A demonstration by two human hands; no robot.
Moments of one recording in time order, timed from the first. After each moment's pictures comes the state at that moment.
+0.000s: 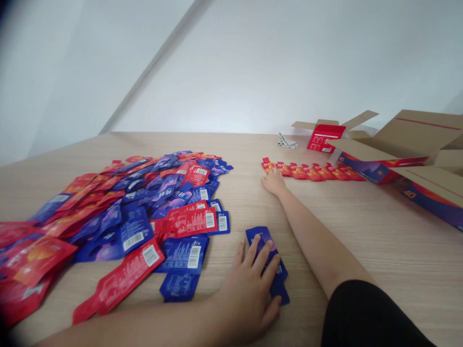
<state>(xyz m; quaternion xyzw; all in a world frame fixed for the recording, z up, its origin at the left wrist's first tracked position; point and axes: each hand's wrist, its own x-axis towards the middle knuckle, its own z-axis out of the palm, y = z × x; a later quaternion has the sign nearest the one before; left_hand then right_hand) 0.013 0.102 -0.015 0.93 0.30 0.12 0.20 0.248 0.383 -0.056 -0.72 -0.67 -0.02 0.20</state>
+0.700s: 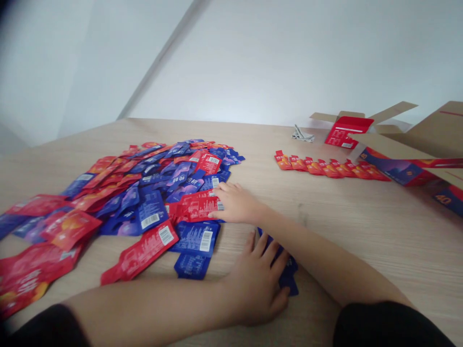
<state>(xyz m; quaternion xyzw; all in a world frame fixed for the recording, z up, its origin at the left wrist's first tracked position) 0.015 0.100 -0.015 0.93 0.30 0.12 0.17 0.078 0.239 0.009 -0.33 -0.92 0.06 0.19</state>
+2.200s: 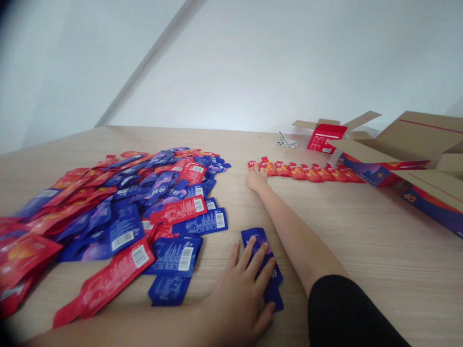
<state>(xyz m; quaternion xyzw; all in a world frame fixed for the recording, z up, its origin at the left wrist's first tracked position) 0.012 0.104 -0.010 0.92 0.29 0.11 0.23 0.187 0.395 -0.050 -0.71 -0.69 -0.03 0.14</state>
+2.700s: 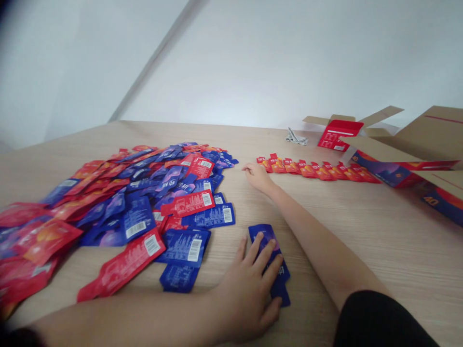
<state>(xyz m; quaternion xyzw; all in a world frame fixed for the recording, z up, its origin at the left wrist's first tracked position) 0.014 0.101 -0.013 0.93 0.29 0.11 0.19 0.159 0.344 -0.007 -0.56 -0.79 0.01 0.24</state>
